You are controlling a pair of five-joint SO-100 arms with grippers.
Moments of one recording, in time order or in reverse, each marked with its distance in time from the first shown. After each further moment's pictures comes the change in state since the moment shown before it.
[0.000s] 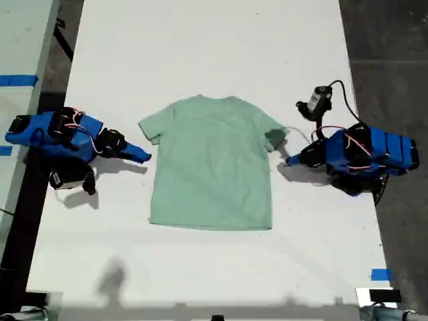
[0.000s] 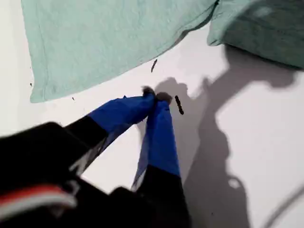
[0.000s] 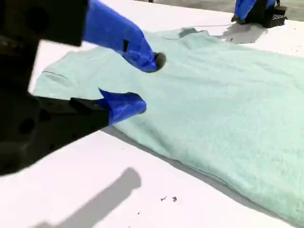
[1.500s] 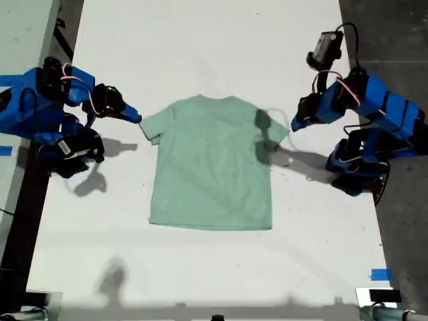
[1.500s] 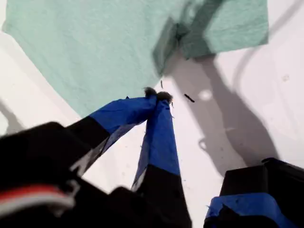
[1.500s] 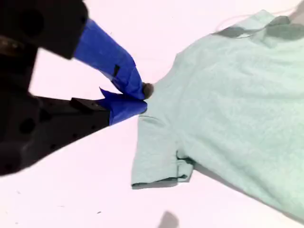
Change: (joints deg) arm 0 -21.2 -59.8 -64.5 24.3 18.5; arm 1 16.6 -67.9 -68.6 18.6 11.5
